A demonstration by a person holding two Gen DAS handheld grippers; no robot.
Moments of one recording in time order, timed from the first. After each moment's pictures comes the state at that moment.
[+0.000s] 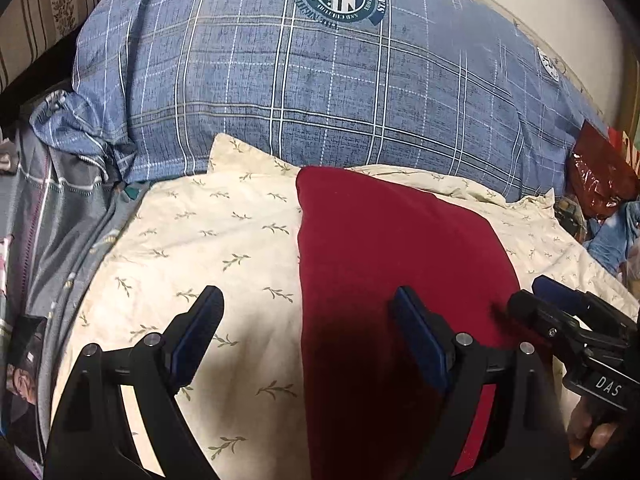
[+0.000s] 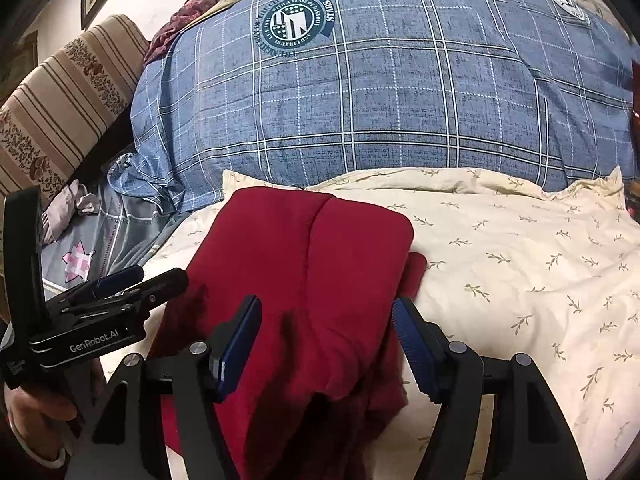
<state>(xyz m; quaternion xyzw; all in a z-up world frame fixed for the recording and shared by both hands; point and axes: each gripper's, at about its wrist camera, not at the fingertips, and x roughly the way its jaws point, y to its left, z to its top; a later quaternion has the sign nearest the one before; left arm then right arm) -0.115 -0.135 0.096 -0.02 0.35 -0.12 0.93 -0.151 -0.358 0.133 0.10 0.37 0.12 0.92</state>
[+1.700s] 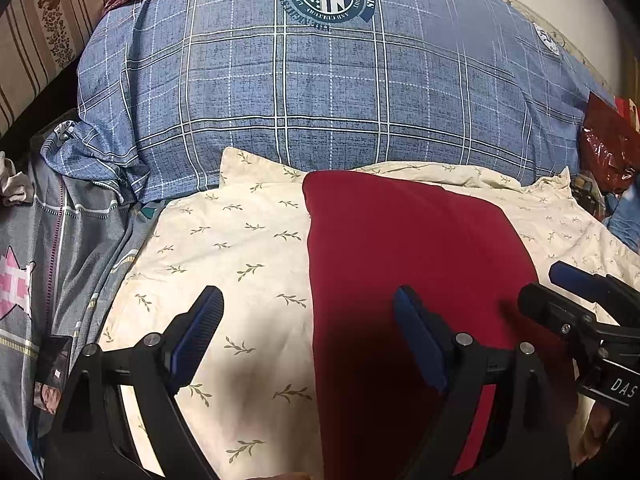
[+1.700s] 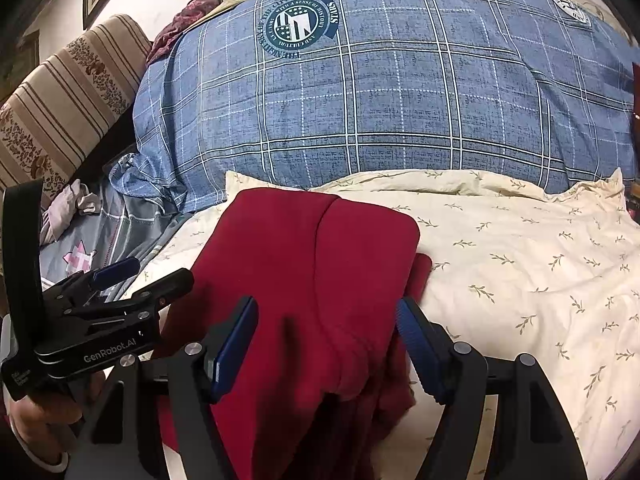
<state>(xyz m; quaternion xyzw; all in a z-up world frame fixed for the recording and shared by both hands) -0.117 -0.141 0.098 0.04 0.34 -0.10 0.93 -0.156 -0.348 0.134 0.10 0.37 0.12 0.92</state>
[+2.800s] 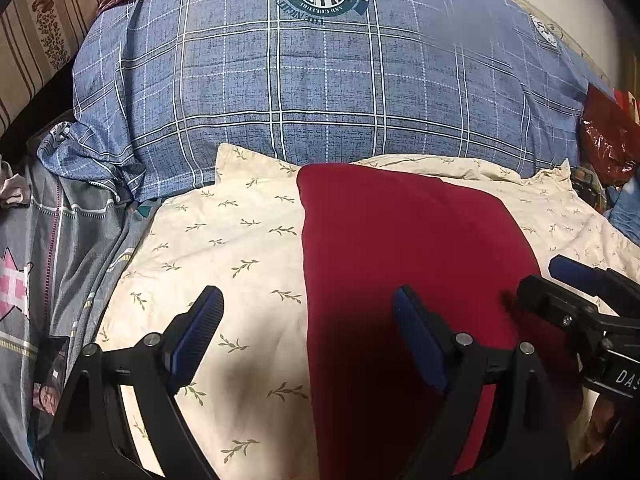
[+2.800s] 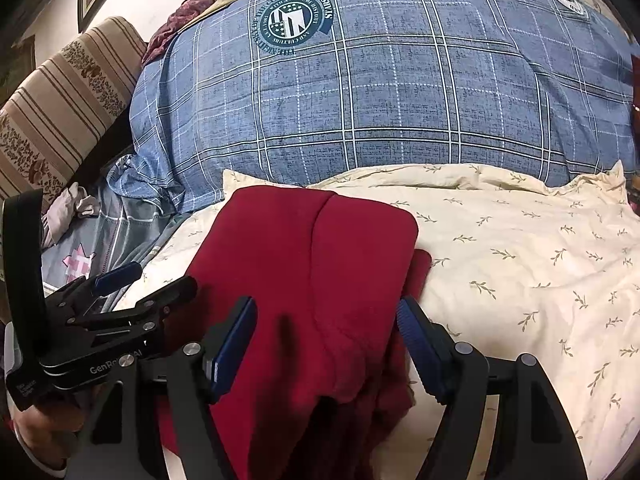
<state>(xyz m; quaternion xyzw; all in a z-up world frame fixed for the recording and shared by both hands) -0.117 -0.147 0.094 0.04 0.34 -0.10 0.93 -0.154 -0.349 0.131 0.11 0.37 0.11 0.91</state>
